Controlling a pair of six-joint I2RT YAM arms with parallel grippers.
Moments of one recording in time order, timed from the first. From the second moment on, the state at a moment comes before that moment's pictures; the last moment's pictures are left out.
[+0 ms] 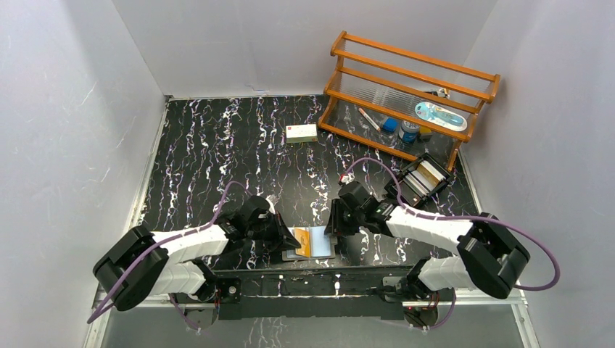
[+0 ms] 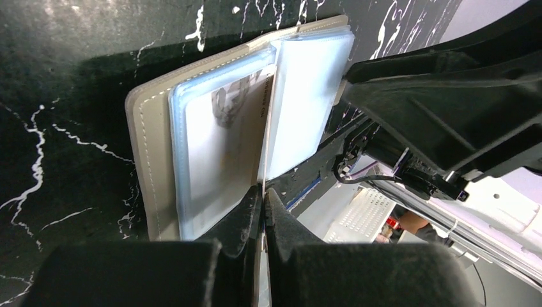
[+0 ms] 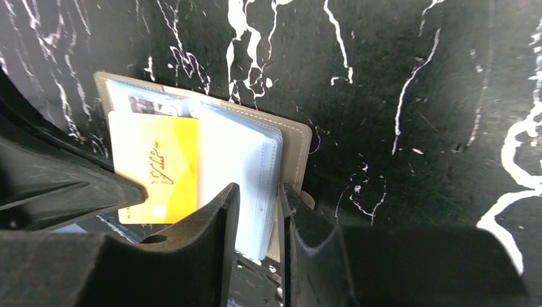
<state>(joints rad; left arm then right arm) -0.79 1.22 0.35 0.07 0.40 -1.20 0.85 1.28 0.59 -0.24 -0.13 0.81</state>
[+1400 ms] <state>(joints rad) -0.79 1.29 0.30 0.22 0.39 -1.08 0.93 1.32 0.55 -0.17 -0.04 0.89</state>
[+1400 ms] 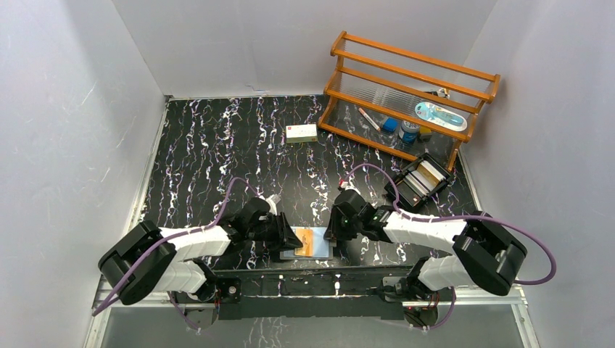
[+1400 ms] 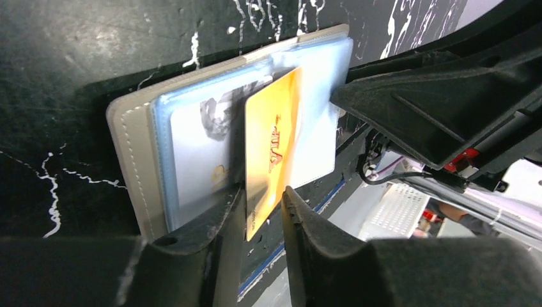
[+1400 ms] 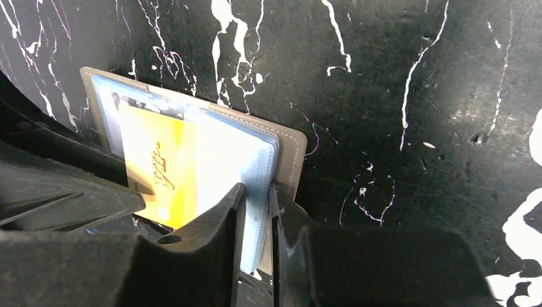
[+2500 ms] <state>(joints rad) -0.82 1.33 0.37 0.16 0.34 -1.12 0.93 1.30 0.51 -0.12 -0.04 0.93</state>
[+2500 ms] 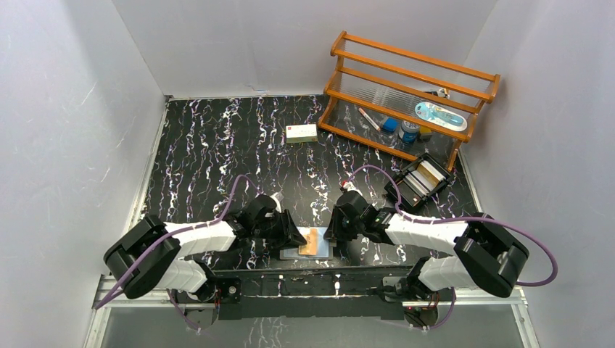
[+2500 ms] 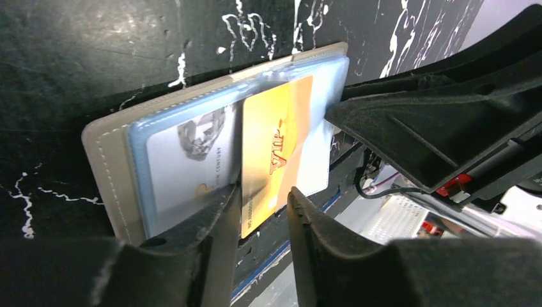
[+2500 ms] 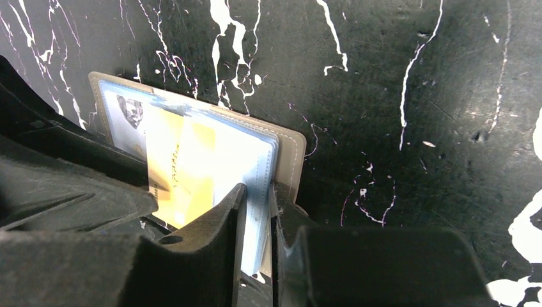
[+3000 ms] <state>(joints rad) -0.82 1.32 0.48 -0.01 0.28 -1.04 0.93 1.22 0.51 -0.25 0.03 0.93</state>
